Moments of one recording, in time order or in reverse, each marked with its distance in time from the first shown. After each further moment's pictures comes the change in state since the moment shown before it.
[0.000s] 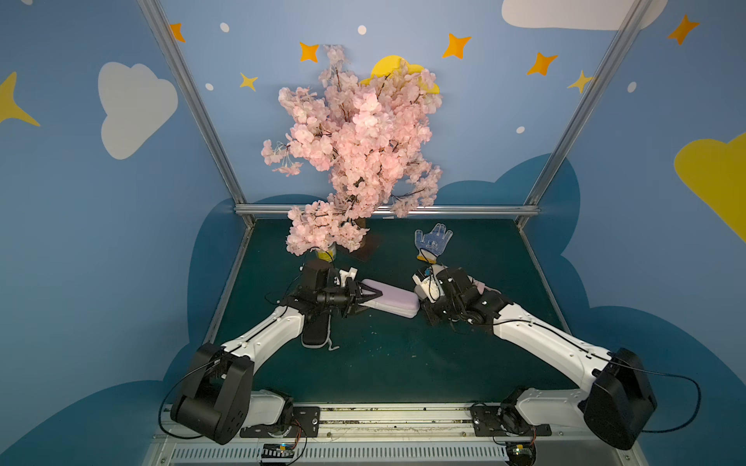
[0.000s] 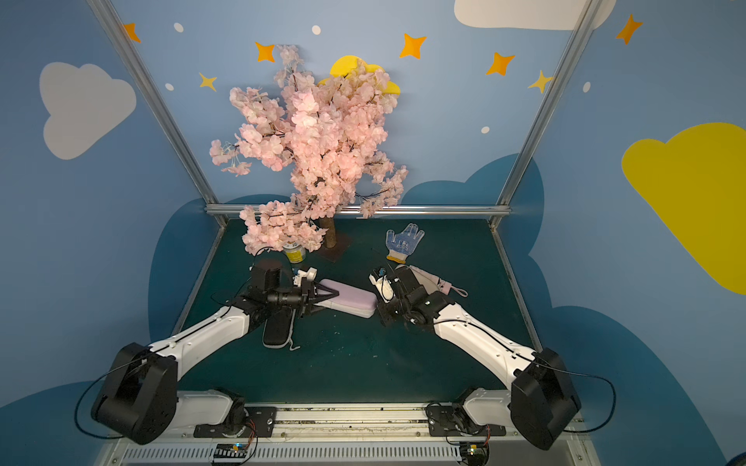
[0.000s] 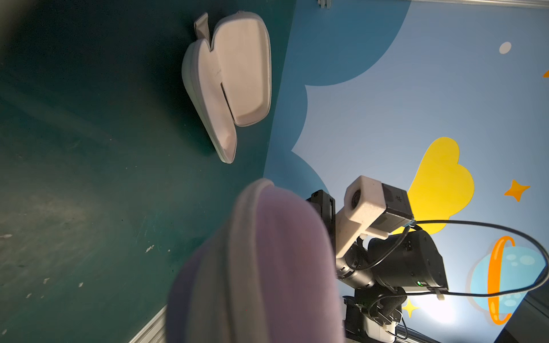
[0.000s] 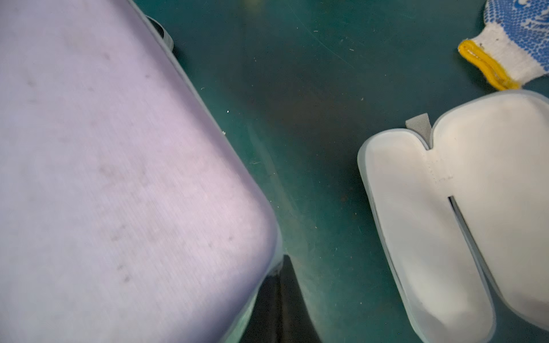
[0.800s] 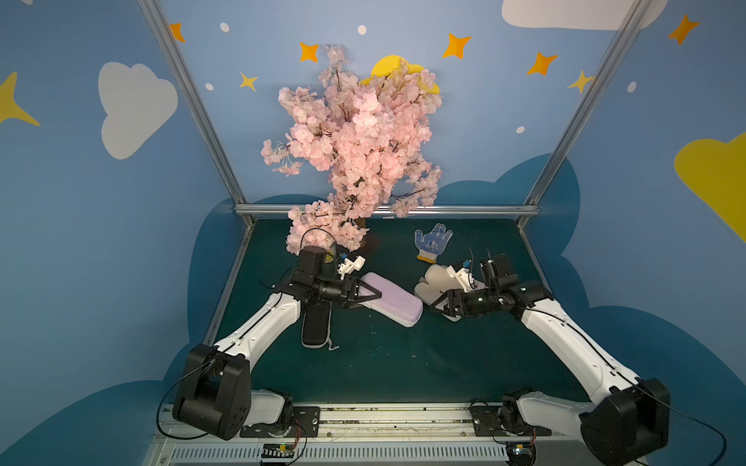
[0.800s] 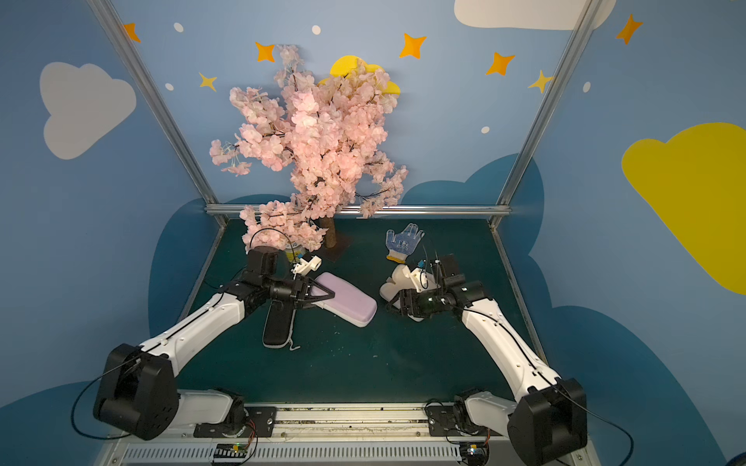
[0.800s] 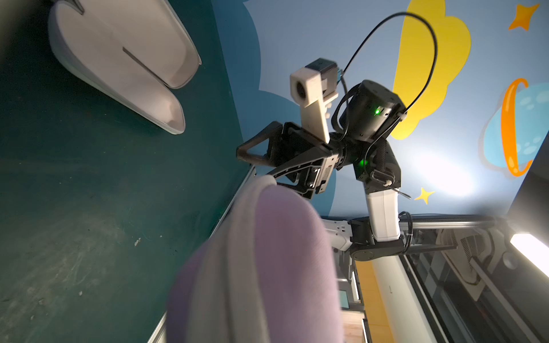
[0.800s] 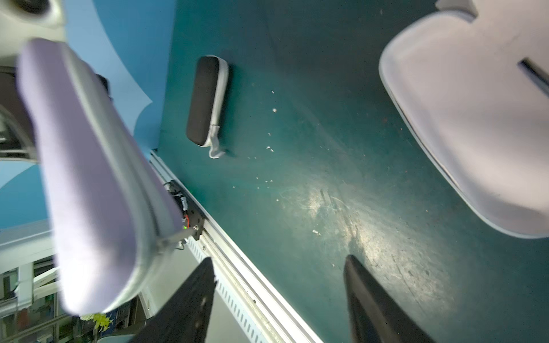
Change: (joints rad) left arm 0.029 0.016 0.181 -0.314 0.283 0.529; right arm -0.338 -0.145 0.056 -0.262 -0.582 0.253
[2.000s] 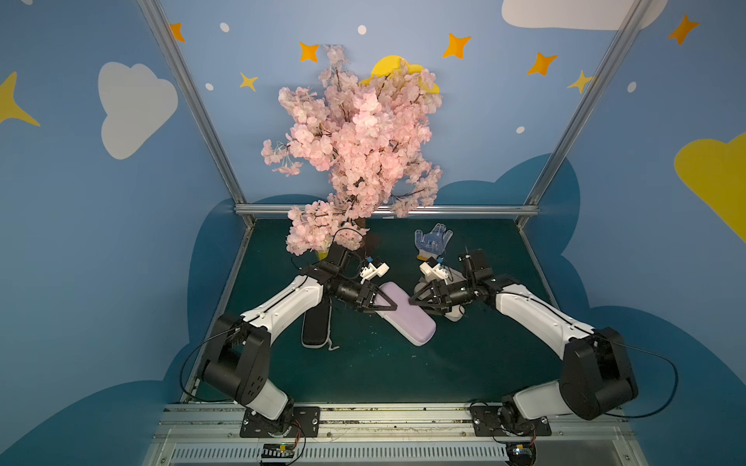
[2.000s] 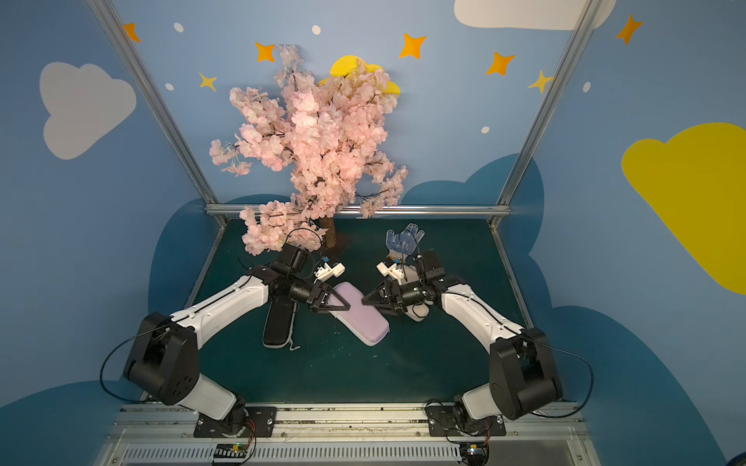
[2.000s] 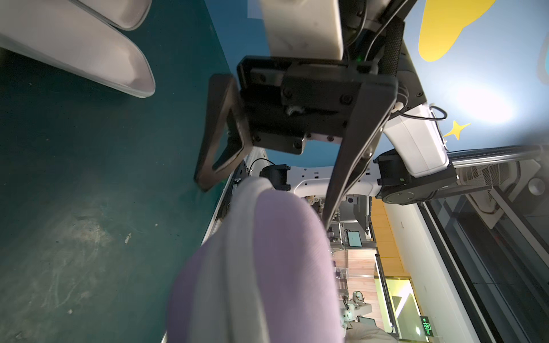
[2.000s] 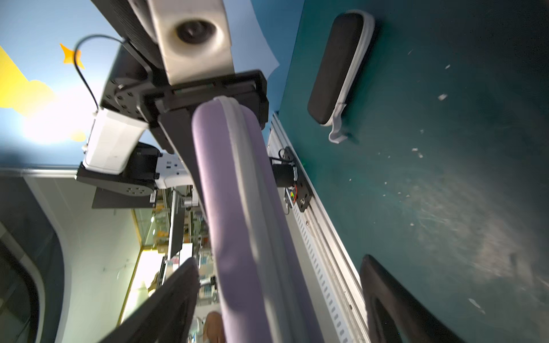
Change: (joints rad) left arm -0.117 0.199 0.192 -0.320 0.038 0.389; right arm 0.090 0.307 0.008 0.291 -0.522 0.108
